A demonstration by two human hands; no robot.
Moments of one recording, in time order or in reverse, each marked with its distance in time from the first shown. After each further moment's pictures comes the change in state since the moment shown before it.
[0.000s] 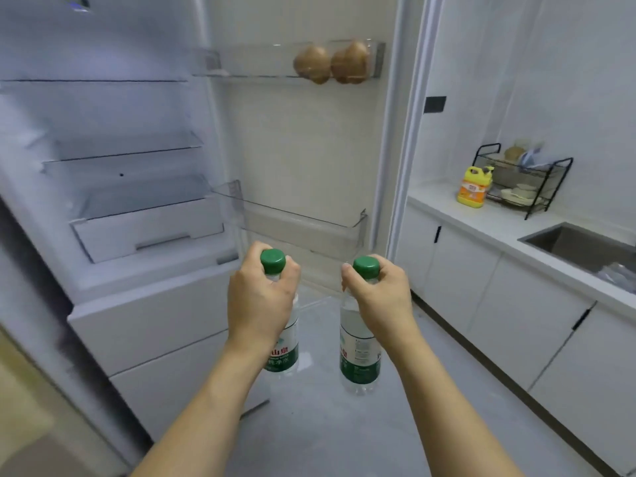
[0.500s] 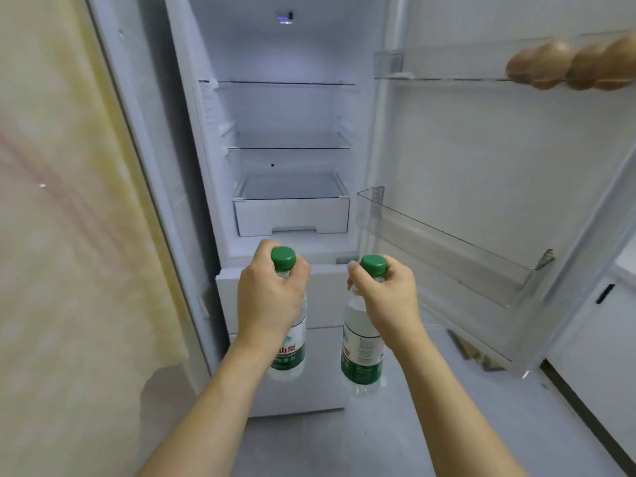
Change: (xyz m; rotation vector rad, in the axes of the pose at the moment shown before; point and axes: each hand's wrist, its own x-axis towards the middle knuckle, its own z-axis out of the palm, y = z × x) left_hand 0.043 -0.080 -0.137 0.211 0.313 -0.125; right_hand 0.006 -0.048 0.186 0.246 -0.355 -0.046
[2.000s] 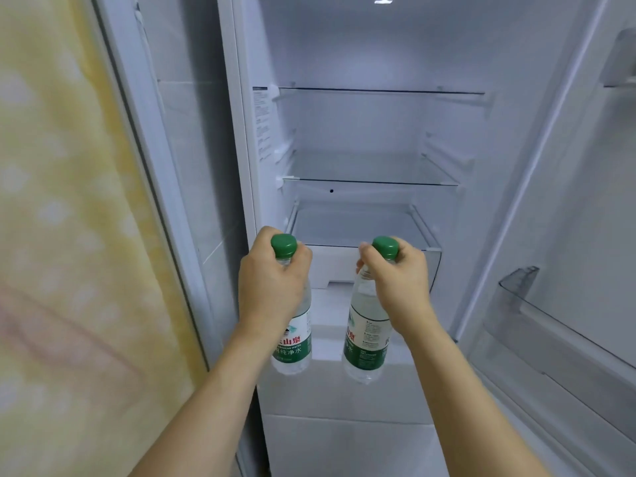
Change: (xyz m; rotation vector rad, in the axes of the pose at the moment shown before) left_hand 0.274 -0.151 0.033 0.019 0.148 -0.038; right_hand 0.261 0.032 0.208 0.133 -0.102 -0.026
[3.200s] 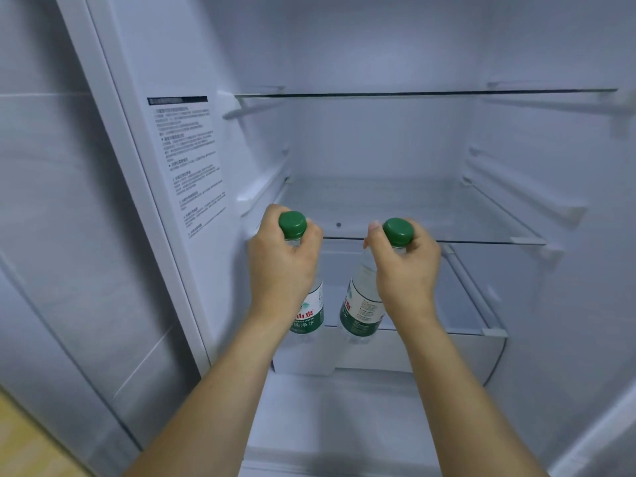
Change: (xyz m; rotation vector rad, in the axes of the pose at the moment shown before) left_hand 0.195 -0.062 0.153 -0.039 0.113 0.118; right_hand 0.233 0.072 0.067 0.130 0.171 -0.186
